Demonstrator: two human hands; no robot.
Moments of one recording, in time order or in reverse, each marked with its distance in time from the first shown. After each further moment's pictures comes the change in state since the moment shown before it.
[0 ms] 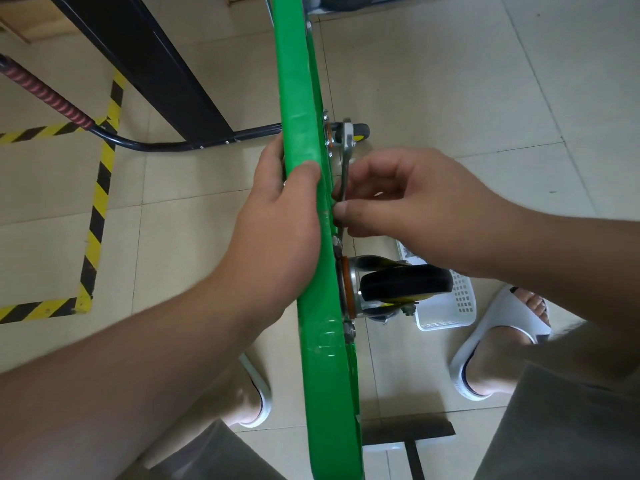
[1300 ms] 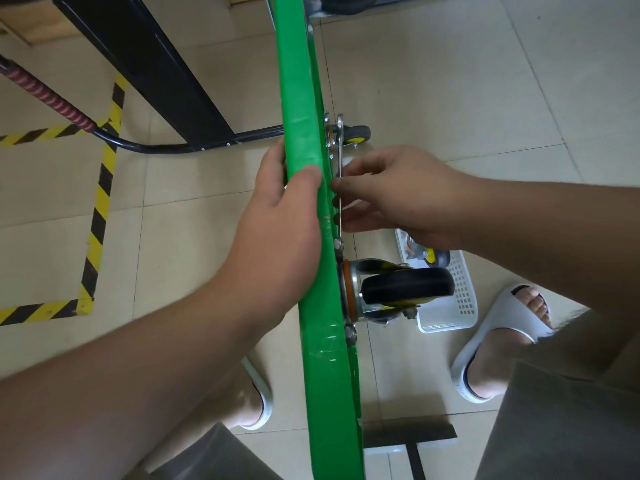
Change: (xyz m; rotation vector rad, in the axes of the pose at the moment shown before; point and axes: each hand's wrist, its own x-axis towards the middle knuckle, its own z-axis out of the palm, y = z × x) left_hand -0.002 0.002 -0.001 -0.041 -0.041 -0.018; right_hand 0.043 0.013 0.007 0.242 0.034 0.362
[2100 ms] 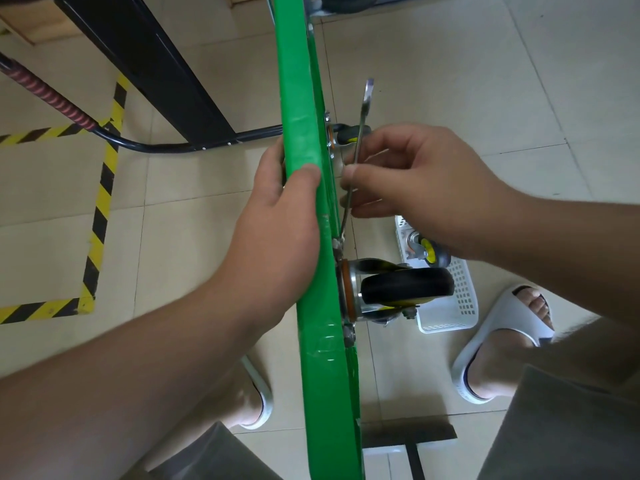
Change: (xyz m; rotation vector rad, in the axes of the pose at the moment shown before) left_hand 0.001 0.000 0.001 -0.002 -0.002 -0.010; right_hand -0.023 0.000 -0.014 -0.034 0.062 -0.312
